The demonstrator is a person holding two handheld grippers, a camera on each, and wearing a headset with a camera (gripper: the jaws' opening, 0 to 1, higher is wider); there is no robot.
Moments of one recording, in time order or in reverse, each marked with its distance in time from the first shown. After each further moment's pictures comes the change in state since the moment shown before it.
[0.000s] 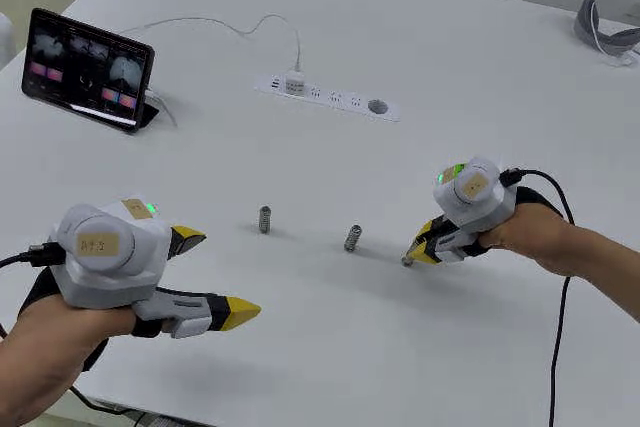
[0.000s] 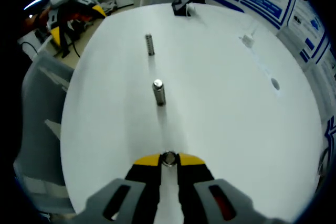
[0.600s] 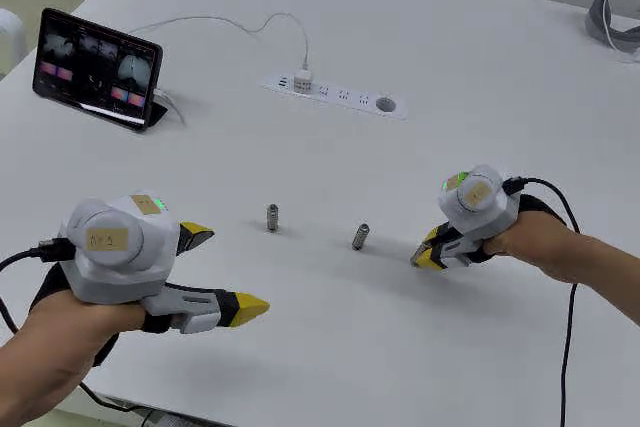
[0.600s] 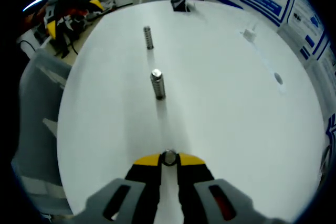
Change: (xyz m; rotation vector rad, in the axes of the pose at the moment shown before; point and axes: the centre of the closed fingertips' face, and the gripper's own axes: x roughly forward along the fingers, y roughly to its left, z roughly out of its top) left arm -0.001 -0.001 0.004 -0.004 -0.006 0.002; right arm 0.013 0.000 -0.010 0.012 0.008 0.004
